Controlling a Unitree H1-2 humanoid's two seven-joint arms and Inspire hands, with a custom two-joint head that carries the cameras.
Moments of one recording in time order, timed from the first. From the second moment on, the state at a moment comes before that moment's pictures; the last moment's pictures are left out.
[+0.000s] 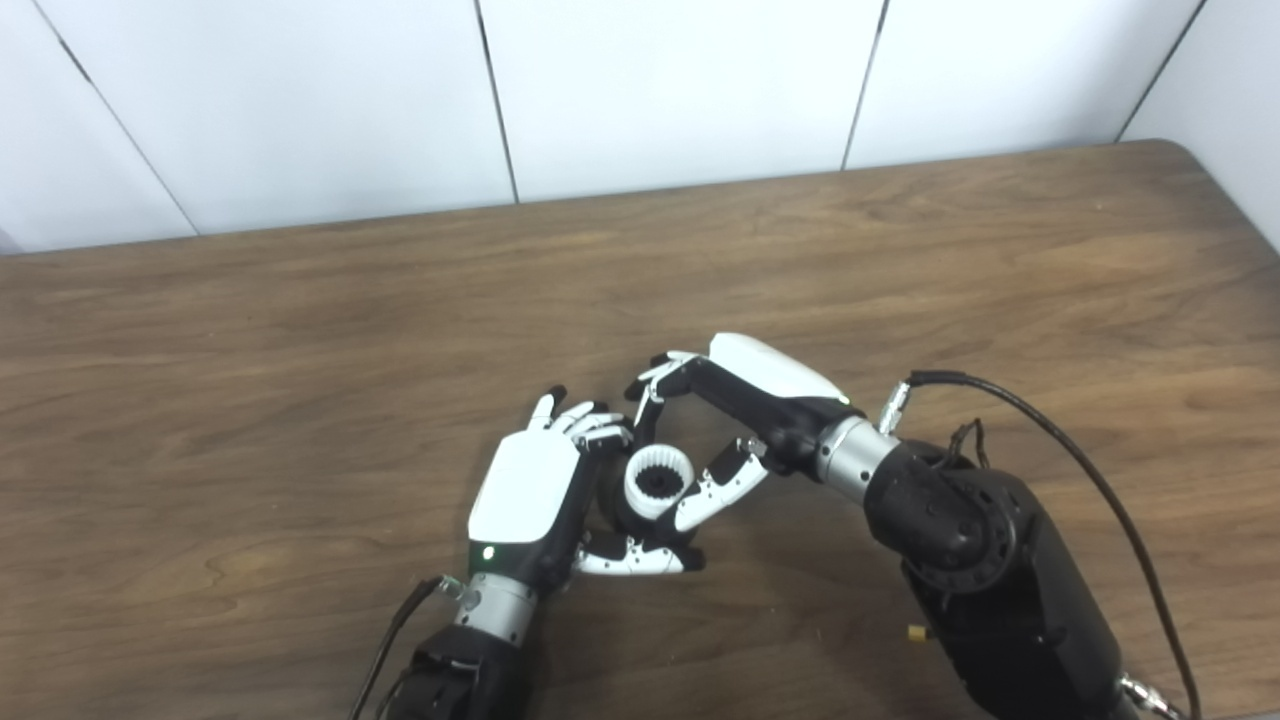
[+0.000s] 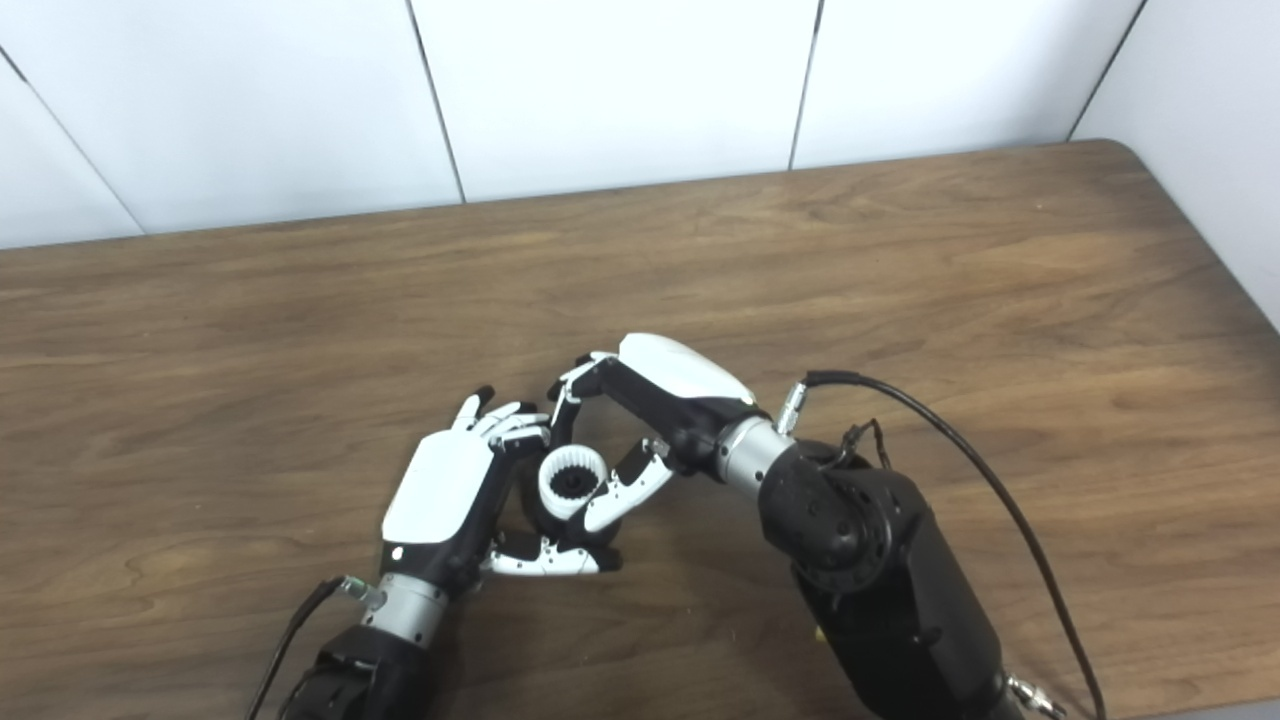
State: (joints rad) left arm 0.01 0.12 -0.50 -0.15 0.96 0.11 0.02; right arm -0.20 -0.19 0.32 -0.55 -0.79 0.47 0.74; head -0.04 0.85
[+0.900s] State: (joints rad) left arm 0.01 0.10 -0.51 -0.16 0.98 0.11 0.01; right arm -0.16 -0.20 0.32 -0.51 -0.77 0.47 0.68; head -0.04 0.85
